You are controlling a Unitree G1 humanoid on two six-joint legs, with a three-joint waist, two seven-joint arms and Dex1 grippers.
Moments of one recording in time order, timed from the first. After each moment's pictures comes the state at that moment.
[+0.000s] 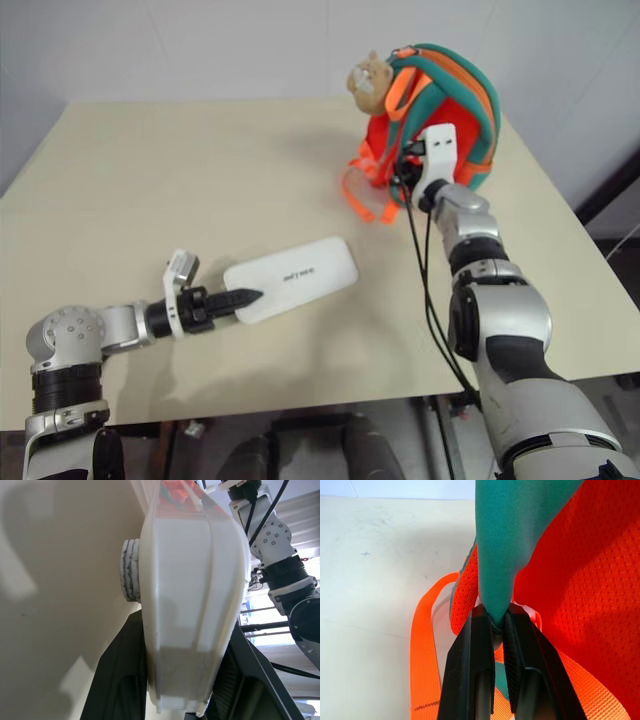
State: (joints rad) left arm -0.45 0.47 0.39 0.09 -0.88 1.50 -0.69; right arm -1.28 -0.36 -0.19 1.30 0.14 0.00 0.50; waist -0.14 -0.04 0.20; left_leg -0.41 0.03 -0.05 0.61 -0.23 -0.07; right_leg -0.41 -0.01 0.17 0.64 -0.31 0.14
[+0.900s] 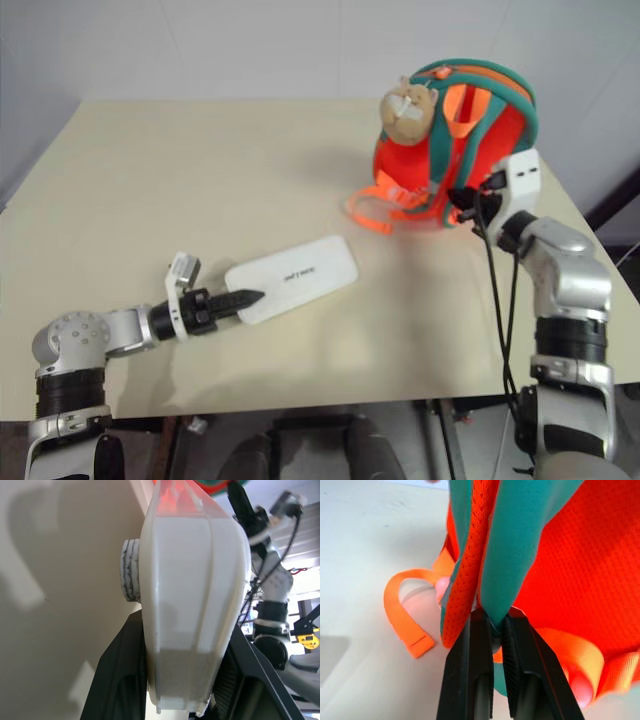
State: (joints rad) left arm -0.42 0.46 0.37 0.09 -0.90 1.44 -0.68; right arm -0.65 -0.63 -0.29 0.17 0.35 0.60 0.67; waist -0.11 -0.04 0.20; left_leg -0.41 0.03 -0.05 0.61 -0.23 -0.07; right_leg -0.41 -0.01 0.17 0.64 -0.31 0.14
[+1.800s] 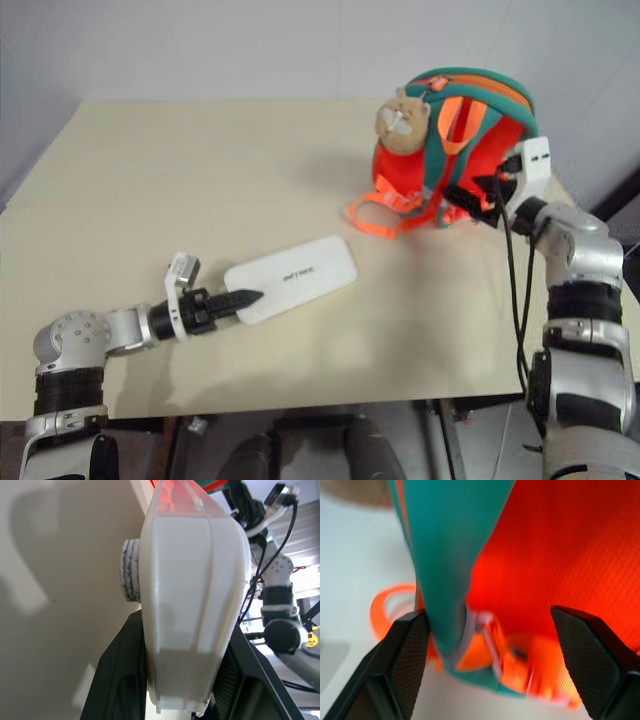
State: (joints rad) left arm -0.42 0.48 0.34 0.13 -0.91 1.40 -0.71; right arm -0.96 -0.68 -0.20 0.74 0.34 0.39 0.82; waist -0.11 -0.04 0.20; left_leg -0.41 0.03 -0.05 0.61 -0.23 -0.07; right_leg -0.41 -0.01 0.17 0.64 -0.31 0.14
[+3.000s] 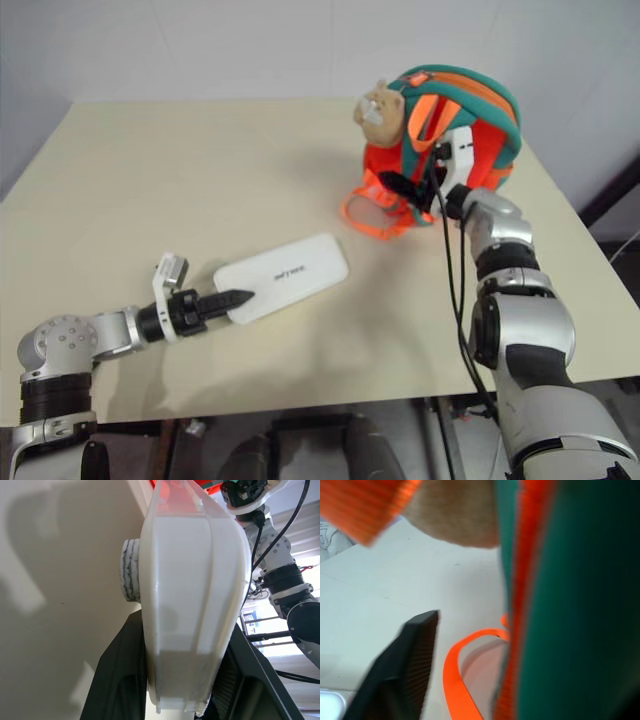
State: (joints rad) left arm -0.39 0.52 0.37 0.09 -0.94 1.39 -0.69; right arm -1.21 -0.45 -0.20 1.21 0.27 0.09 0.93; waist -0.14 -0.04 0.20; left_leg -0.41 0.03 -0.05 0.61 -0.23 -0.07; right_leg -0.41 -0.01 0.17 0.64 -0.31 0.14
